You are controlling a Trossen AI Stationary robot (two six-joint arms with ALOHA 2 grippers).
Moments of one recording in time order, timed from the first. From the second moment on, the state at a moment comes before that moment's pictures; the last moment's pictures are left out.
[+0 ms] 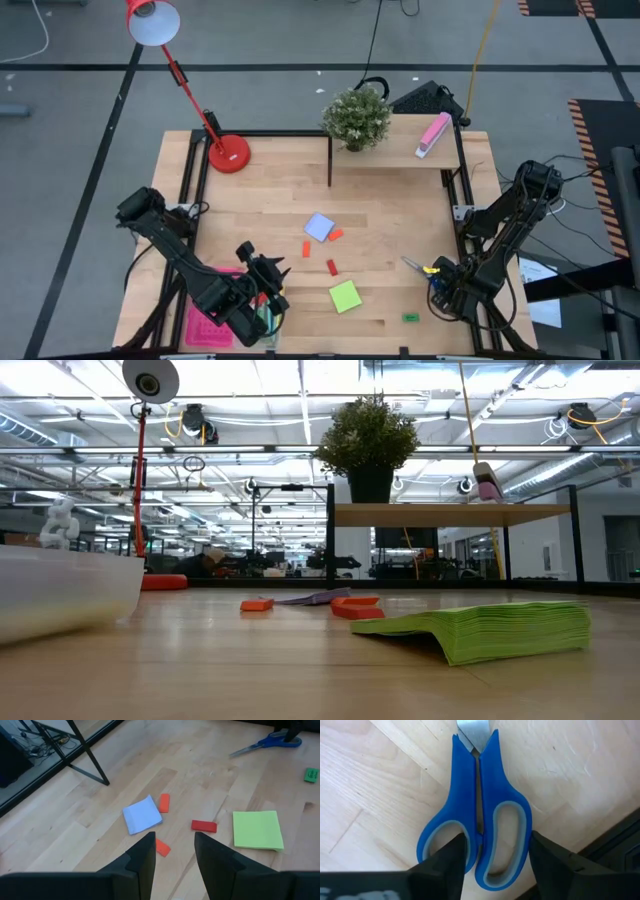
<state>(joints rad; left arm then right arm) -0.75 1.78 1.54 -1.14 -0.93 -1.20 1.10 1.43 0.56 -0.81 -0.02 1.90</state>
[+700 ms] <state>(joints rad) -0.75 1.78 1.54 -1.10 -0.93 -1.16 1.08 1.31 0.56 -0.86 -0.03 1.96</state>
